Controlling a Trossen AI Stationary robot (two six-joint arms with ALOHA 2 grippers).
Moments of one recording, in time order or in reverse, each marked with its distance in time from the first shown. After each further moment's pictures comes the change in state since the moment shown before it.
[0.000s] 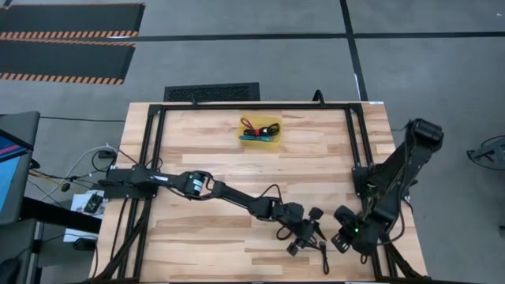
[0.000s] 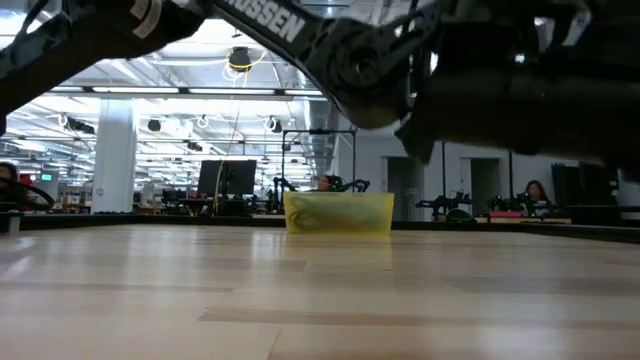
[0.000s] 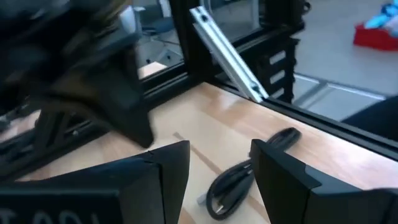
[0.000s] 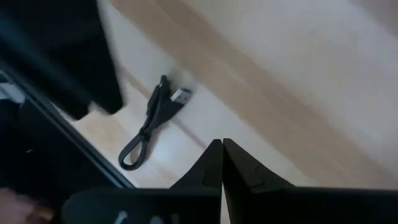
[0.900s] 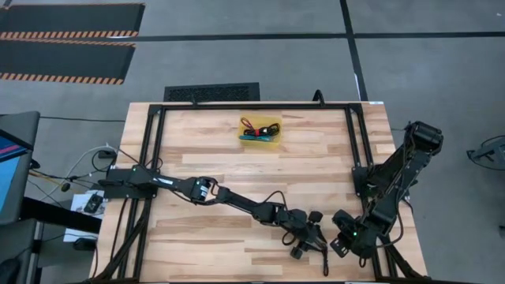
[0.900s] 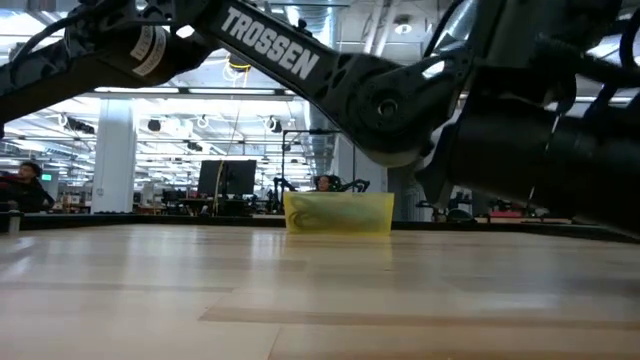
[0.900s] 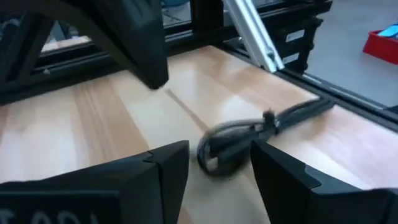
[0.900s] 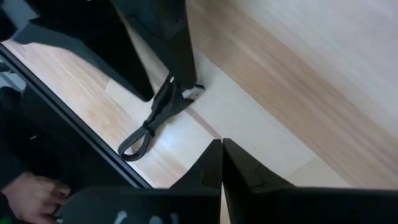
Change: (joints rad) left arm -0.016 0.159 0.192 -0.091 -0.063 -0.143; right arm -0.001 0.047 0.000 0.081 -0.042 -0.005
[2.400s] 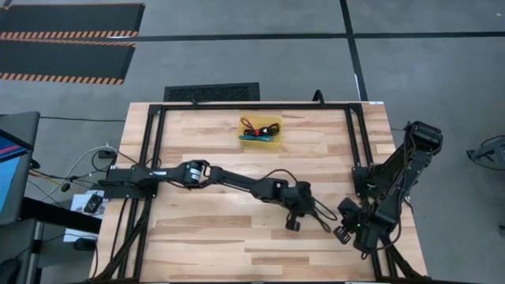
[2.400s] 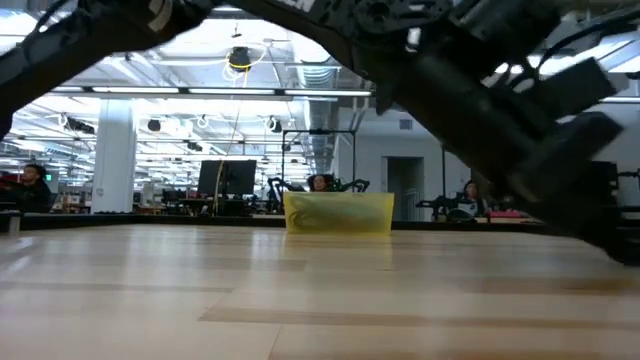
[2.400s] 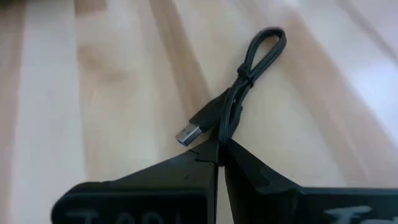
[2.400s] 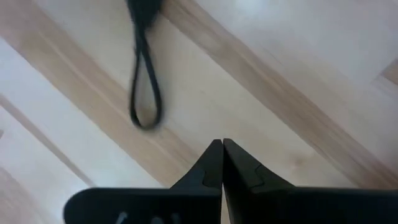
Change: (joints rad) left arm 0.119 -0.247 -0.108 -0.606 -0.202 0.001; right arm 0.044 -0.001 0.000 -0.363 0.164 -0.004
